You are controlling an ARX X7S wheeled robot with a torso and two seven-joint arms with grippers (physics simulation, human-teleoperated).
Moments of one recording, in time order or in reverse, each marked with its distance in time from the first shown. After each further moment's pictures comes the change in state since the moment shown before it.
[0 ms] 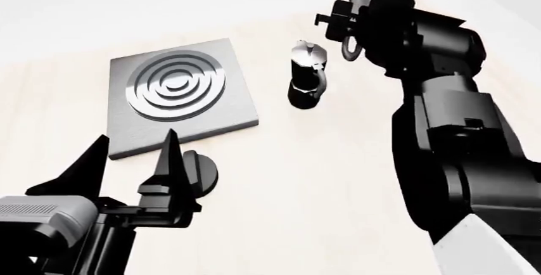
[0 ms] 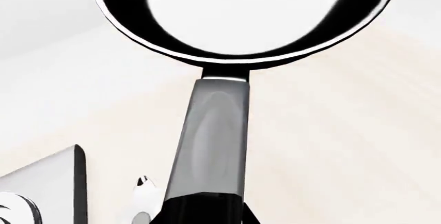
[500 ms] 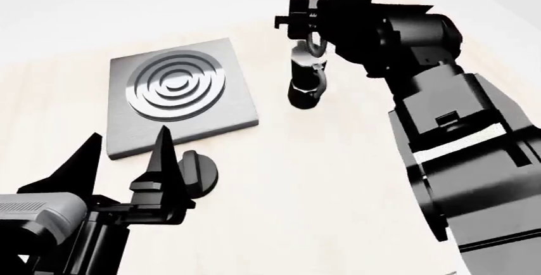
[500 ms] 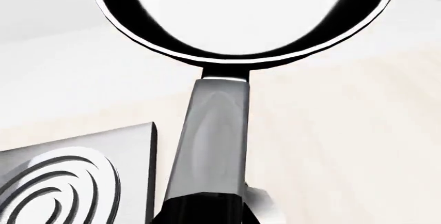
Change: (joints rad) left arm 0.004 -0.018 -0.019 0.006 -0.016 0.011 -0.008; right arm 0.042 -0.003 -0.743 -0.006 0.680 -0.061 -0.031
